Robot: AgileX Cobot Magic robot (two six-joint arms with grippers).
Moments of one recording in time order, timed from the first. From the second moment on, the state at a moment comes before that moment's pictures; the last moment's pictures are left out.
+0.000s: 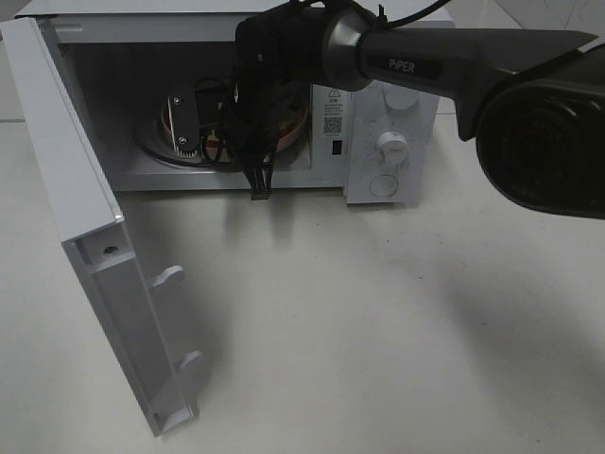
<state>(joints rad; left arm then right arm) -0.07 0.00 -0.50 0.00 1.04 0.02 0.65 2.47 -2.12 -0.12 0.70 -1.10</state>
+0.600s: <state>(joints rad) -0.07 0.00 -0.50 0.00 1.04 0.02 0.66 2.29 -1.83 -0.09 0.51 -1.29</state>
